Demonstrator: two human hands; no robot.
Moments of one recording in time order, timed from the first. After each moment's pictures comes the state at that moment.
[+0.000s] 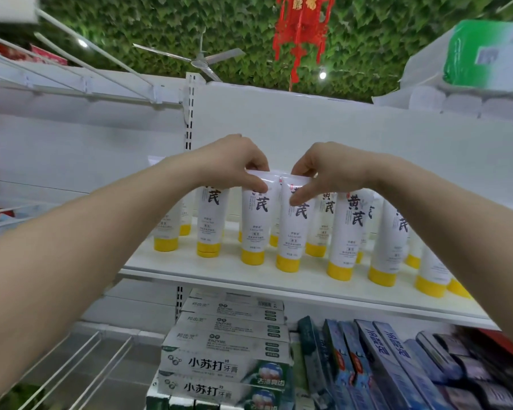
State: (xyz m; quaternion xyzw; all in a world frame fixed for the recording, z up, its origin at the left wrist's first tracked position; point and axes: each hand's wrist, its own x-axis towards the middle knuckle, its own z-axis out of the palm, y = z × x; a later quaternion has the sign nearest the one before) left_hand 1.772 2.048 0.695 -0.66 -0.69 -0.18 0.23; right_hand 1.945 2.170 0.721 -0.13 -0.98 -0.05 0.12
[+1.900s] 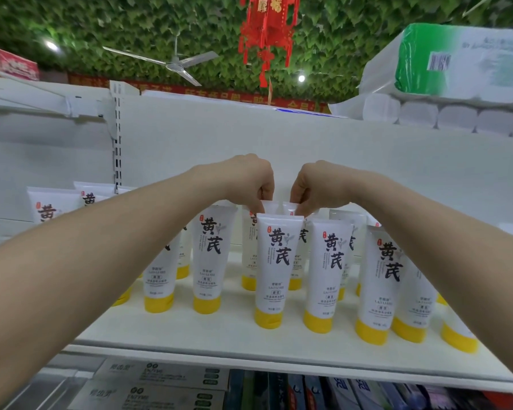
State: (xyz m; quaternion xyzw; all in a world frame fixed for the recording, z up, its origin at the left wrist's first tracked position) left_hand 1.842 2.186 0.732 -0.64 -0.75 -0.07 0.16; right_hand 1.979 2.295 0.743 -0.21 -0.97 -0.08 0.08
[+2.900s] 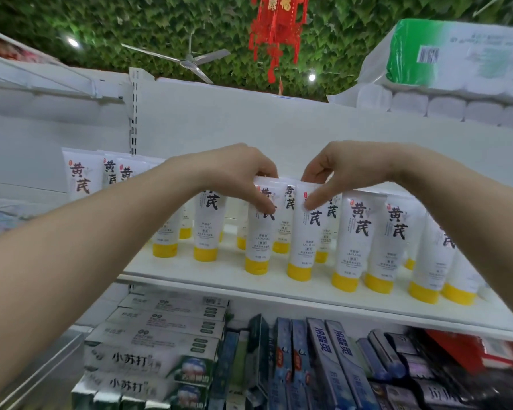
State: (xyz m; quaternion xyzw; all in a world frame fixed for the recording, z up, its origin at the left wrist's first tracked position) left_hand 1.900 2.120 0.700 -0.65 -0.74 -0.14 0.15; right_hand 2.069 2.248 0.739 -0.15 -0.99 -0.03 0.05
